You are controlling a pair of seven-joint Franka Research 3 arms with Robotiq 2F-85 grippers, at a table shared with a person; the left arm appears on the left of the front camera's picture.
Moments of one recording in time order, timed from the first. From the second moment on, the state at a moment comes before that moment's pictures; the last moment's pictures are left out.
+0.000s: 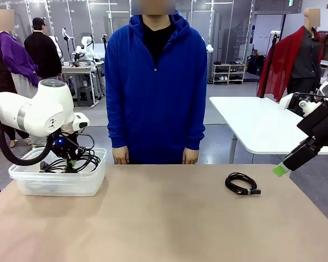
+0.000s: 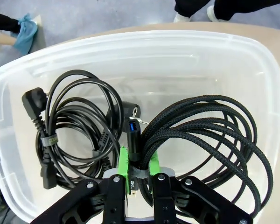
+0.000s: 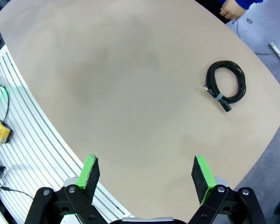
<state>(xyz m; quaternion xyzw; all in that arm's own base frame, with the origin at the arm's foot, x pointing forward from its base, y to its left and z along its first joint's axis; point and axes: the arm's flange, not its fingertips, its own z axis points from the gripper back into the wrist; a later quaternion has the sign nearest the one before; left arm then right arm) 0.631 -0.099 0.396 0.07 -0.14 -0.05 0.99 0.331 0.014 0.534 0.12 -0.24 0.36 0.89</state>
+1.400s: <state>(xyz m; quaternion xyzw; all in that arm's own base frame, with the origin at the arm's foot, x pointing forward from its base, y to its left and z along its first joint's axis) 0.631 -0.097 0.399 0.07 -0.15 -0.04 0.99 0.331 0.014 0.534 0.12 -0.24 0.36 0.89</state>
